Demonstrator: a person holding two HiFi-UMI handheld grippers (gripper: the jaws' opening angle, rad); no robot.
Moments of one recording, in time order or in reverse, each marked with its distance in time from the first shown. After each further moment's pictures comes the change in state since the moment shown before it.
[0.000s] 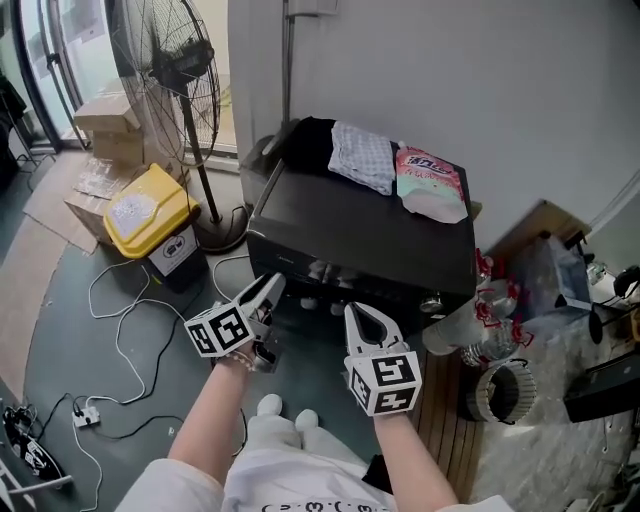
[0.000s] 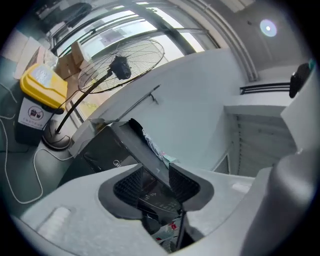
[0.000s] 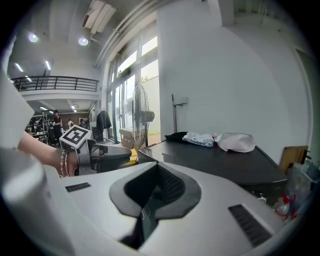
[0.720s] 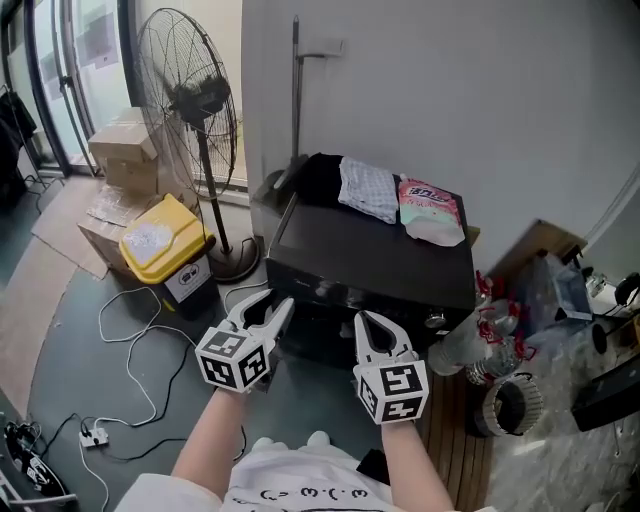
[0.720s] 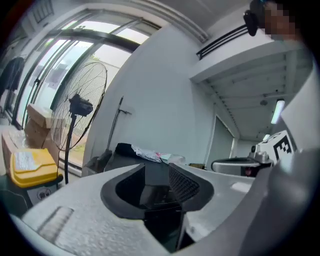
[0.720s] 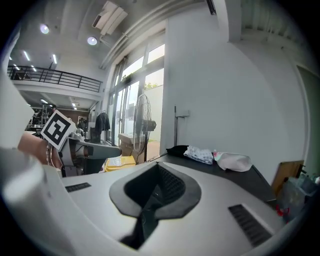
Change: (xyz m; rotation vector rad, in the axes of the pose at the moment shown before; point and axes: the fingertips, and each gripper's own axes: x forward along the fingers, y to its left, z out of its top) left arm -0.056 -0.072 0.043 0.588 0.048 0.012; right arm -0.027 0.031 0.055 -0.079 -0.088 -0.042
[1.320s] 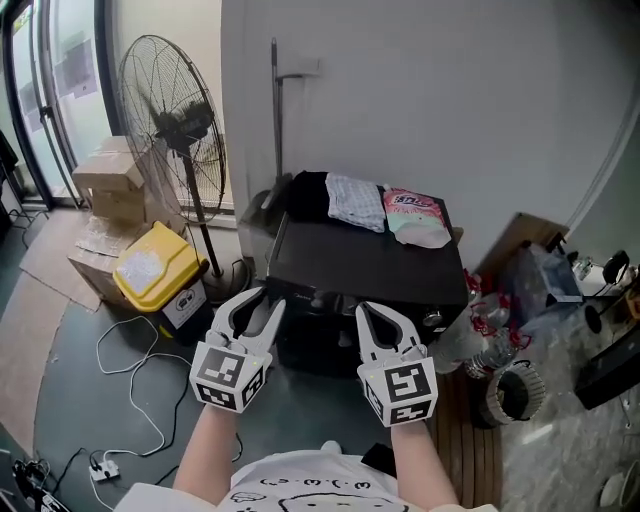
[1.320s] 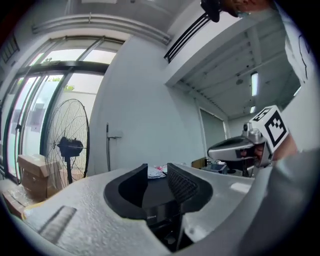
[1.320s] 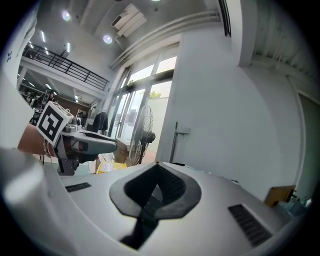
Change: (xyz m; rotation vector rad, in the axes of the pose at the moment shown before) left arm -0.044 -0.012 0.083 0.350 -0.105 -0.032; right arm -0.018 0.028 0.076 -0.147 -0.112 -0.069
